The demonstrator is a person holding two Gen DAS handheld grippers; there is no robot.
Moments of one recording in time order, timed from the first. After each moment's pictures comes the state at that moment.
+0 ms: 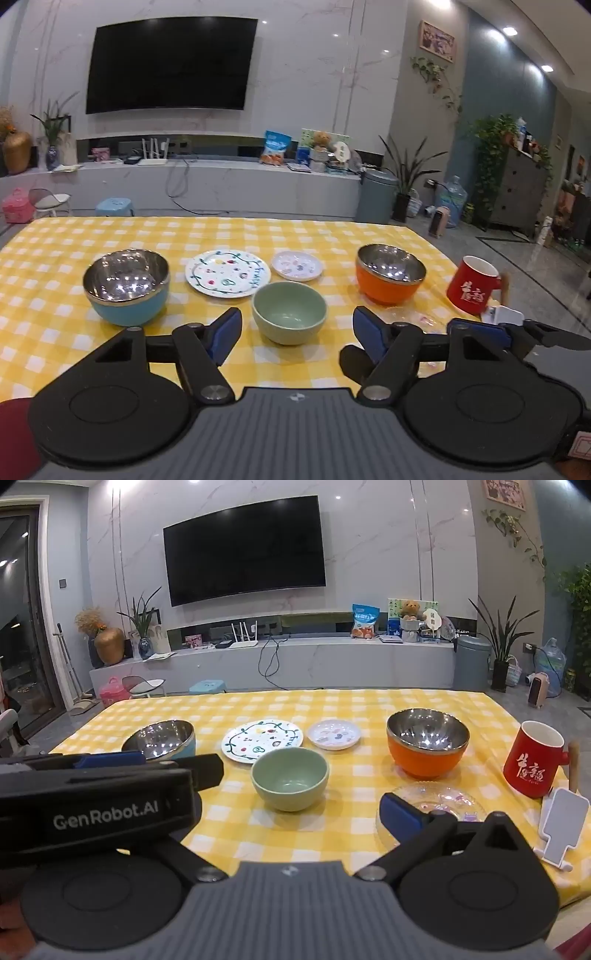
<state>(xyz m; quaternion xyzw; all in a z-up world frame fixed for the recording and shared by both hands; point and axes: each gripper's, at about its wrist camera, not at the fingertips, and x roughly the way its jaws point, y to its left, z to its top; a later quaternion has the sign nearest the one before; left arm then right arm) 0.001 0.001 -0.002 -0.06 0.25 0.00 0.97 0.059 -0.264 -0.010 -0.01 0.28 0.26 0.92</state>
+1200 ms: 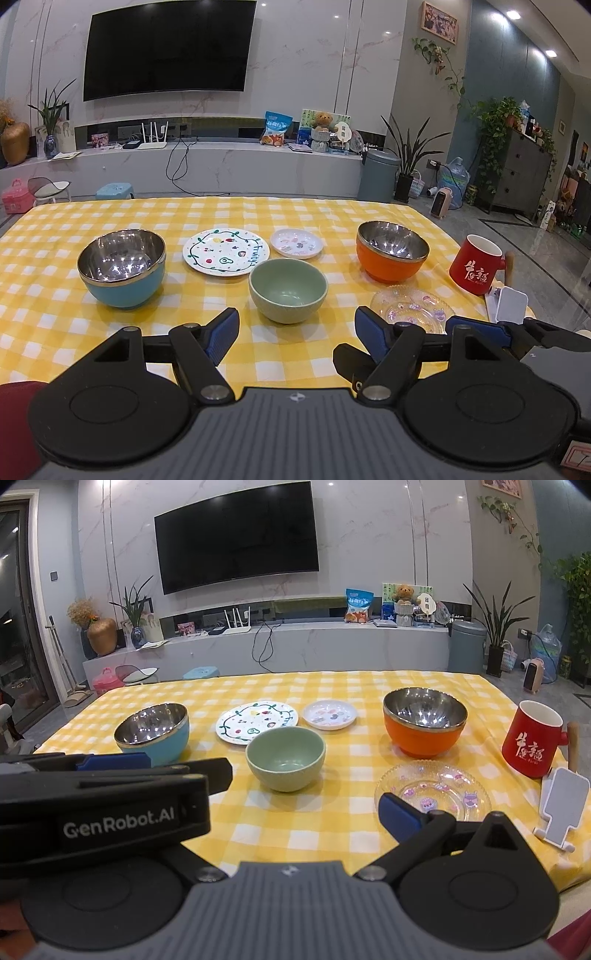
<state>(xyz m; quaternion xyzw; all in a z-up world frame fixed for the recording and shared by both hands) 0.004 -0.005 -0.010 -0.06 0.28 0.01 0.96 0.060 -0.262 -0.021 -0.01 0.30 0.25 0.92</state>
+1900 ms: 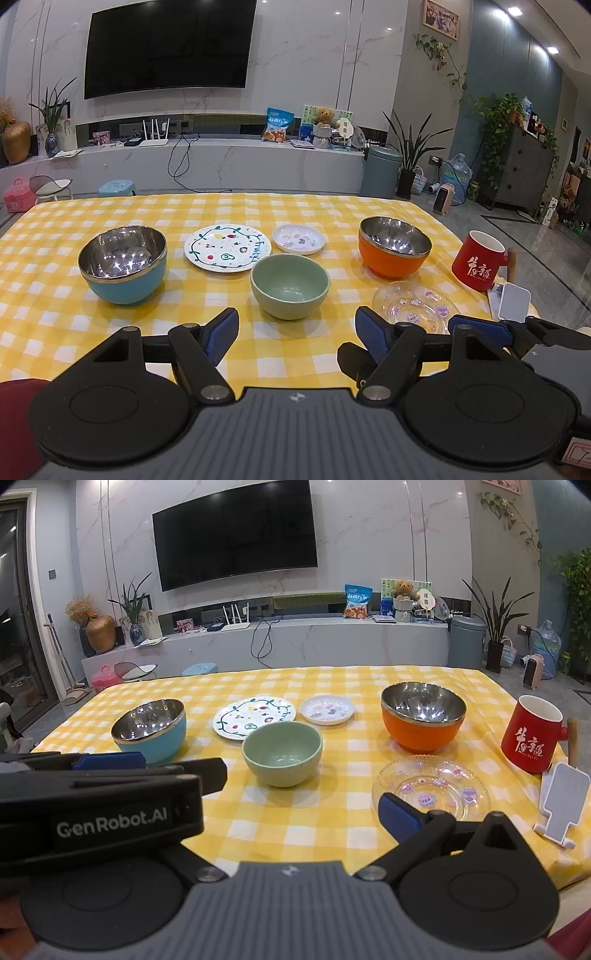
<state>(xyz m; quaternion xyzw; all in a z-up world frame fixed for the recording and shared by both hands) 0.005 -0.005 -0.014 -0.06 0.28 0.01 0.96 0.063 -0.263 -0.025 -0.01 0.30 0.25 0.92</state>
